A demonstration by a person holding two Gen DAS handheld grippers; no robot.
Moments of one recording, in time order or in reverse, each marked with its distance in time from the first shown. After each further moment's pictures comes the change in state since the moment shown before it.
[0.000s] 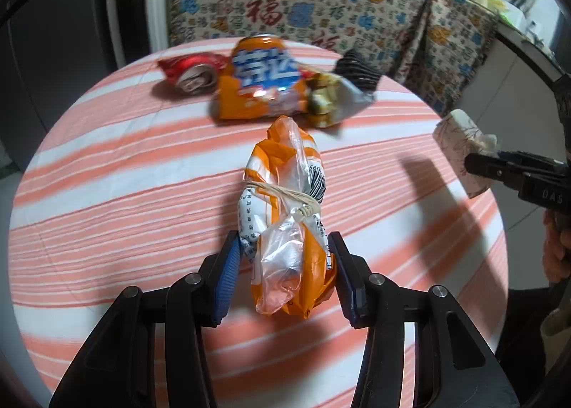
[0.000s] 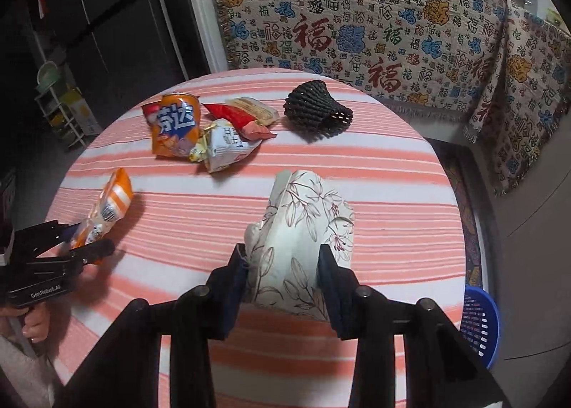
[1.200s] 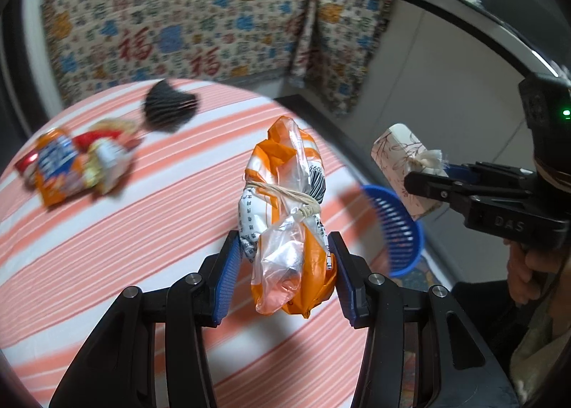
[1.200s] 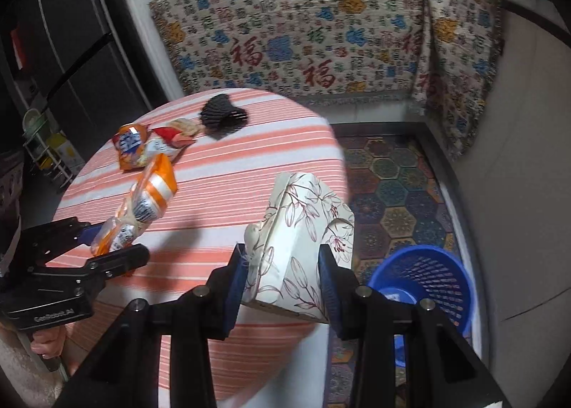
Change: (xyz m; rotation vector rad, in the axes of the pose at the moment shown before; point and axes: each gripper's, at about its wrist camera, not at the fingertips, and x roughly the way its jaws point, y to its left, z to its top) left arm 0.007 -0.205 0.027 0.235 -0.014 -0.205; right arm -0.076 -0.121 -0.064 0.175 -0.068 -0.054
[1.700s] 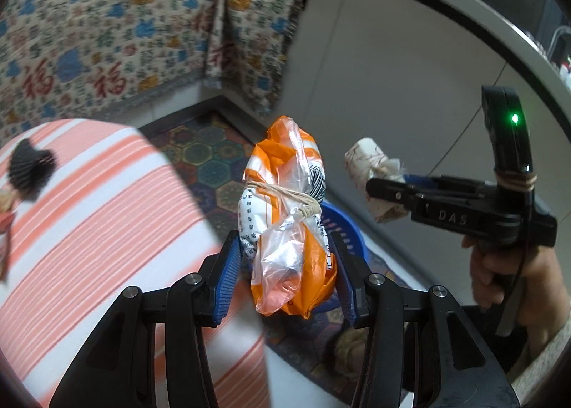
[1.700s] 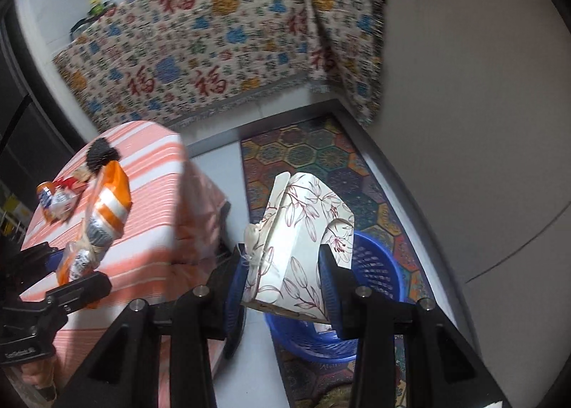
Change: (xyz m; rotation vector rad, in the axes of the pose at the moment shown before) left arm 0.090 -0.117 0.051 0.140 0.046 -0.172; right arm -0.005 -0.164 -0.021 0.265 -0.007 -0.160
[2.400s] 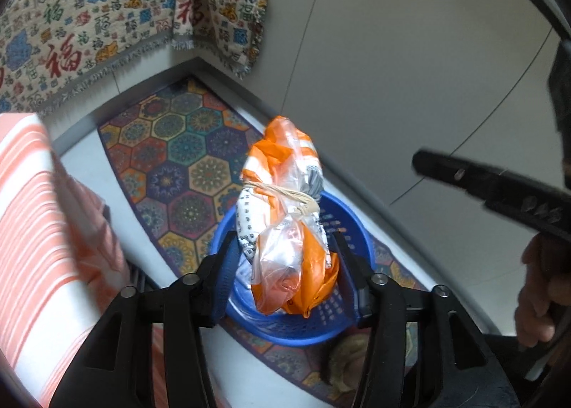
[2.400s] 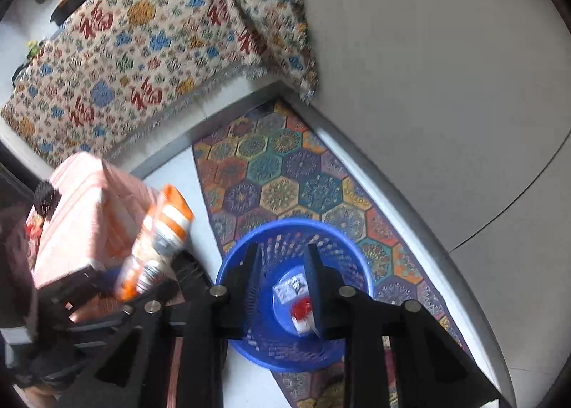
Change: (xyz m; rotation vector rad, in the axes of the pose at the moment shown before) left arm 0.129 -0.028 0.017 0.020 0.151 -0.007; right arm 0.040 -0.088 0.004 0.204 0.026 -0.082
